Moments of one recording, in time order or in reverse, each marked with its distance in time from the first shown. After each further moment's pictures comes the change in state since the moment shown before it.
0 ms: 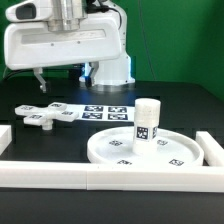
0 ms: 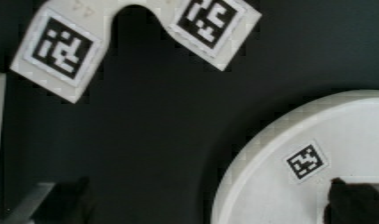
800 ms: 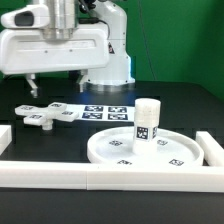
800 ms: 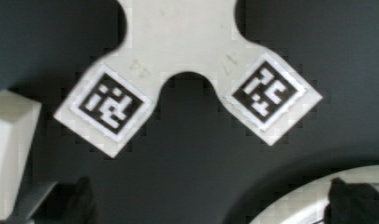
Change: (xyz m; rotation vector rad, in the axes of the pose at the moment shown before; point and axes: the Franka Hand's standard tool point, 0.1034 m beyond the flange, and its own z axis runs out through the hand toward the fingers) arm -0.027 0.017 0.015 -0.064 0.002 -0.127
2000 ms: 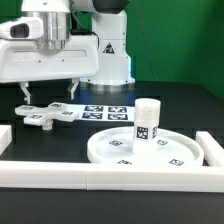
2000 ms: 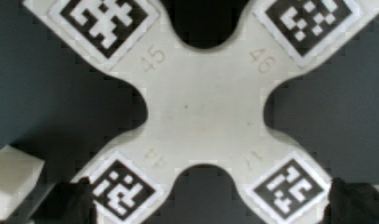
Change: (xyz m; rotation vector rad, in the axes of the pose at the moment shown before) arm -0.034 0.006 0.025 -0.019 -0.023 -0.088
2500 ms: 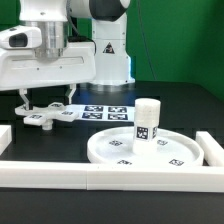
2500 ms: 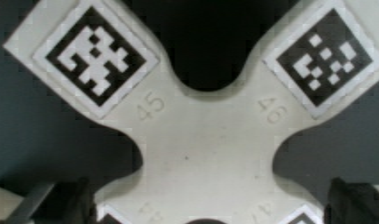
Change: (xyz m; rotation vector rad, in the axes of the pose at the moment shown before) arm -0.008 0.000 0.010 0.012 -0.019 0.001
